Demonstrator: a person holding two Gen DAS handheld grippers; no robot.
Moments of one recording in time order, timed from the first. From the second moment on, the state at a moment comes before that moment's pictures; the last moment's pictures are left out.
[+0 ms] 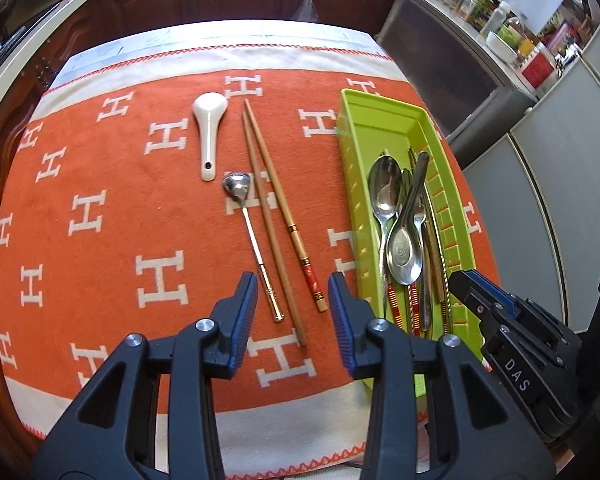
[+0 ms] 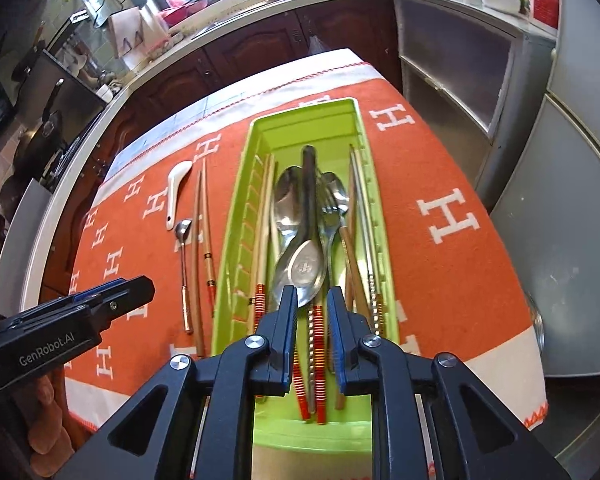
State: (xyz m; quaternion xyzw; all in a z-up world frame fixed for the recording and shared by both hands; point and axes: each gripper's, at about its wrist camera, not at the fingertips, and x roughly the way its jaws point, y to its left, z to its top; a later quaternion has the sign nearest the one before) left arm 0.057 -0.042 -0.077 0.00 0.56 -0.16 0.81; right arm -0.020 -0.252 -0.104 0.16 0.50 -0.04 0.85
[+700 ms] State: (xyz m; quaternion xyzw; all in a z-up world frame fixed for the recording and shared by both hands) left arm 0.064 0.023 -0.072 -0.07 0.55 -0.10 0.83; right arm 0.002 -0.186 -0.056 0.08 0.47 -0.01 0.88
